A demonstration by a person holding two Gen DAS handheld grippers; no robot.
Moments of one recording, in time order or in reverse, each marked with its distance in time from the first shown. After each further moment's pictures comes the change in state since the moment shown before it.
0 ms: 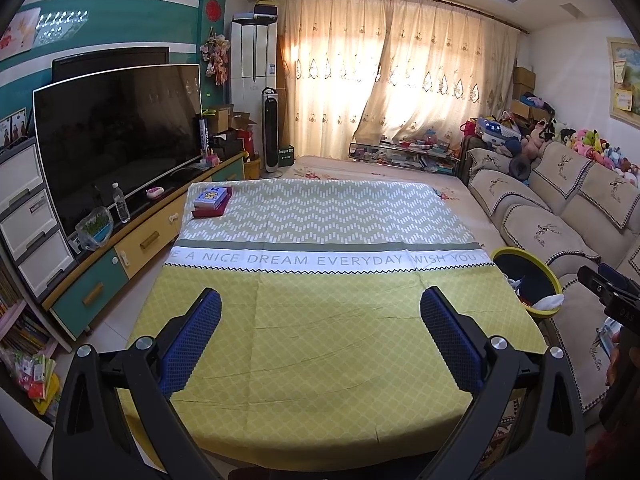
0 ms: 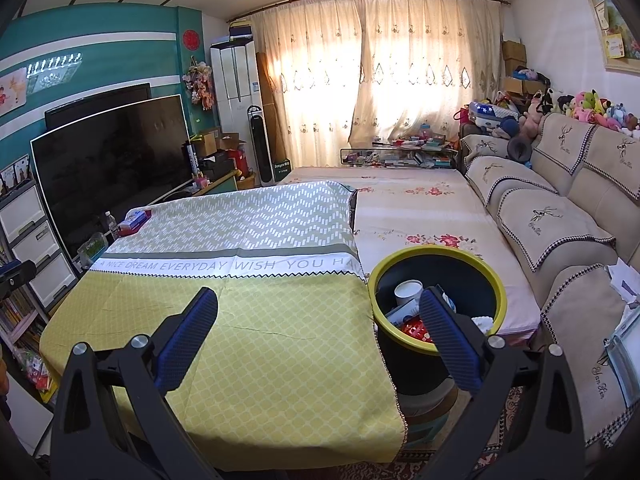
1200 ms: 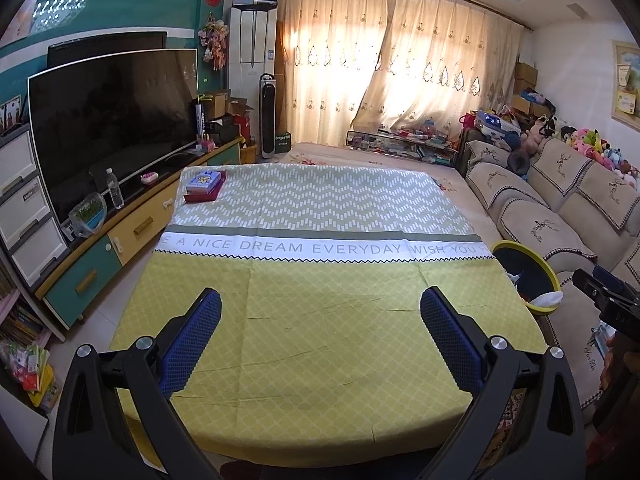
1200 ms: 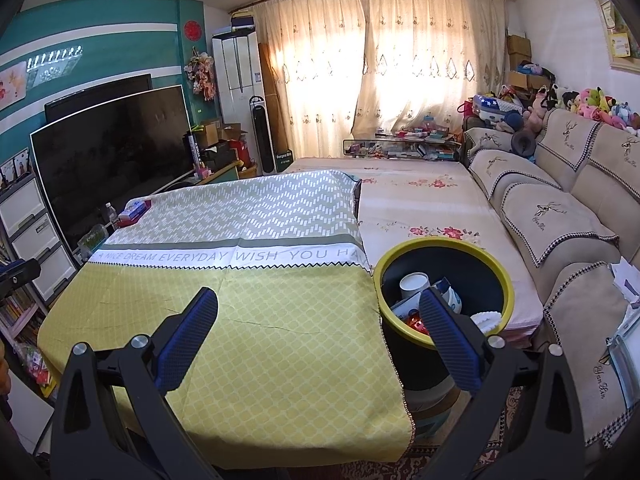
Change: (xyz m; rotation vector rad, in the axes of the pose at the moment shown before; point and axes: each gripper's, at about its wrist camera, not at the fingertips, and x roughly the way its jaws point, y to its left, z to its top) left arm 0.021 0.003 -0.004 -0.022 0.049 -0.020; right arm 0.012 0.004 0.002 -0.004 0.042 0.009
